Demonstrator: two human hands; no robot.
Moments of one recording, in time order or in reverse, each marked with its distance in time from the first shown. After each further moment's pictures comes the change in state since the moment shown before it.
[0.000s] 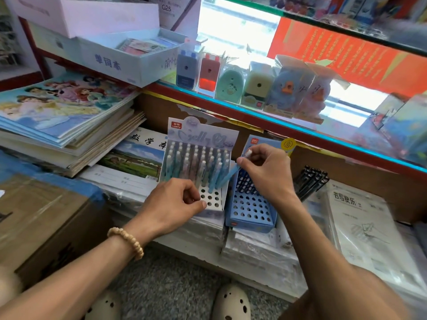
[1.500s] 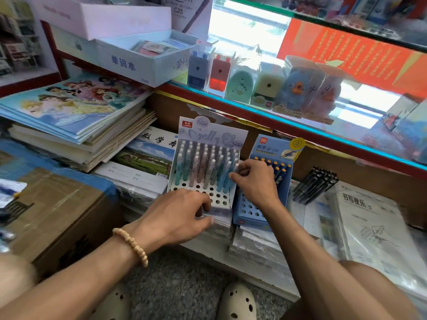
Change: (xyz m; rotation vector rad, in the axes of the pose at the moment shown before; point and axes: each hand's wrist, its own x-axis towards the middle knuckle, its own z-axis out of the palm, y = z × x) left_hand -0.015 -0.001 -0.004 0.411 -0.175 0.228; right_hand -0.003 0.020 0.043 -0.217 -0.105 0.078
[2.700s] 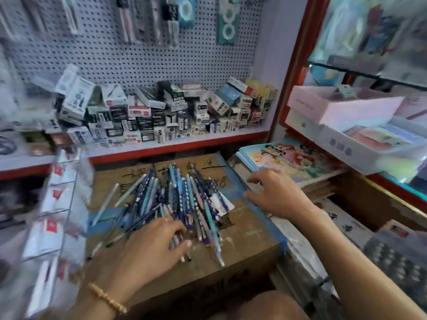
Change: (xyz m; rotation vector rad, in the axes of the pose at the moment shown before) left_hand -0.246 -0.110 -0.088 0.095 0.403 -0.892; right_hand 0.001 -0.298 0.104 -0.226 -0.528 -0.982
